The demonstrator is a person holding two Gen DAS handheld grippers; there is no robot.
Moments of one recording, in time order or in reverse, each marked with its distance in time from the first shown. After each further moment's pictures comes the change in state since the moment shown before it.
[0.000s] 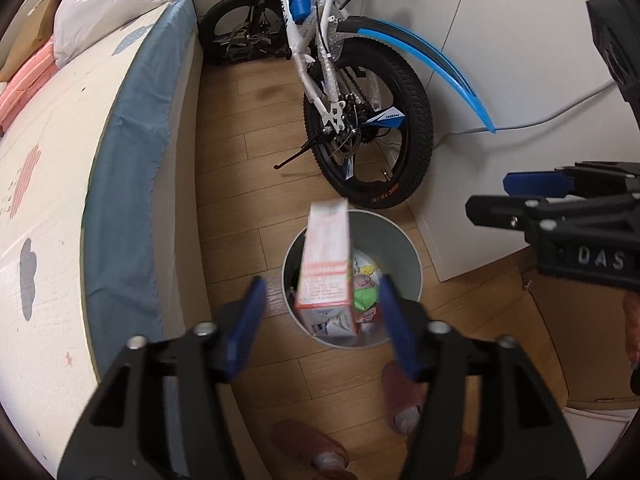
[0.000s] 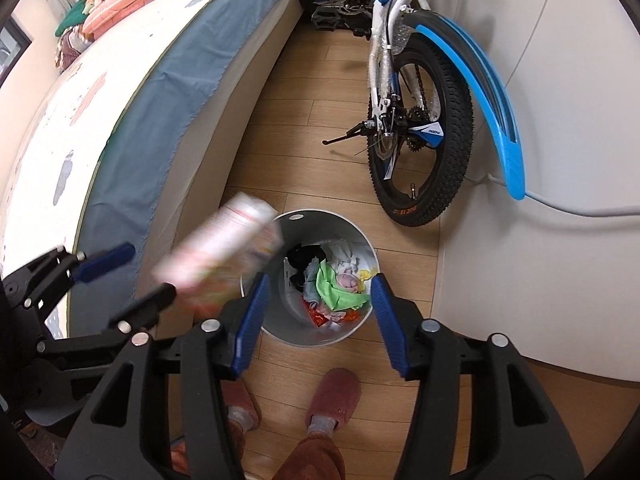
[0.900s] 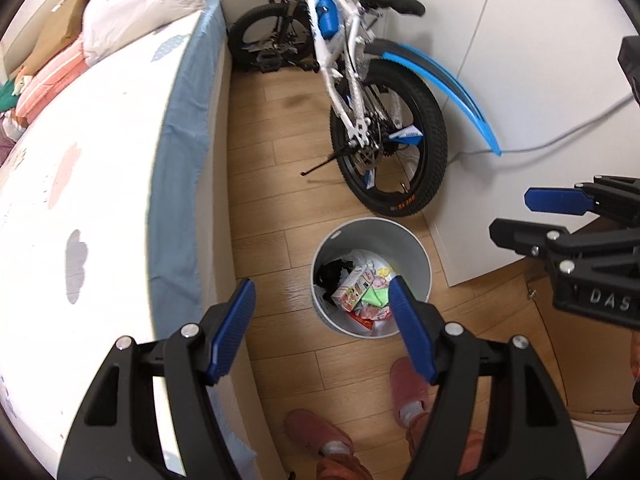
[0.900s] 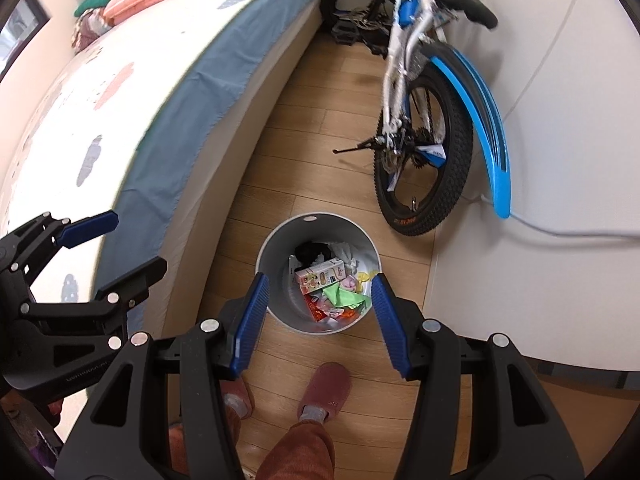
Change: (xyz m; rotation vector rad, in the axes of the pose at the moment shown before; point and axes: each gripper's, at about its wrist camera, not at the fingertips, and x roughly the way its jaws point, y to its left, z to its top) left arm -0.065 0.021 0.000 -0.061 -0.005 0.069; right arm -0.057 0.040 0.000 -0.093 -0.018 -0.021
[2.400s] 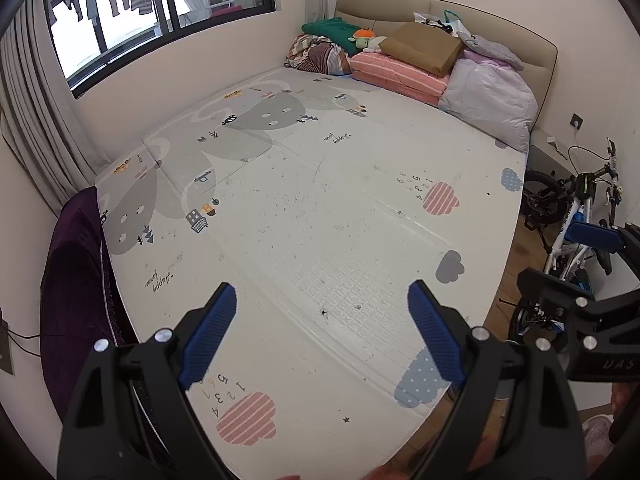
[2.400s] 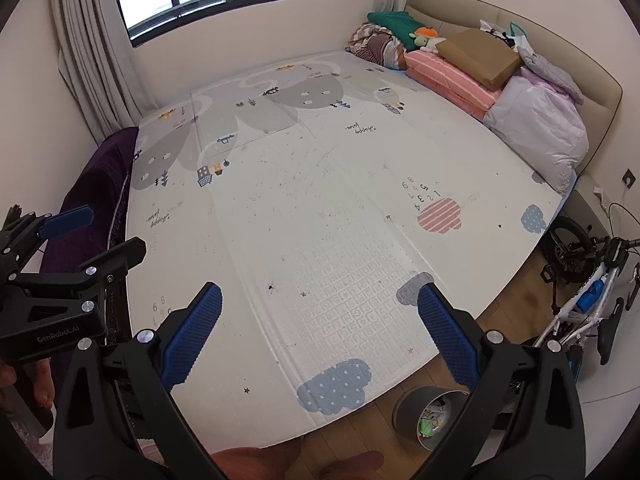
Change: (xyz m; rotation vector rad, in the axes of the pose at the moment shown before) left arm -0.421 0.270 -0.183 -0.816 -0.196 0.542; right arm -0.295 0.450 0.024 -0.742 -0.225 0.359
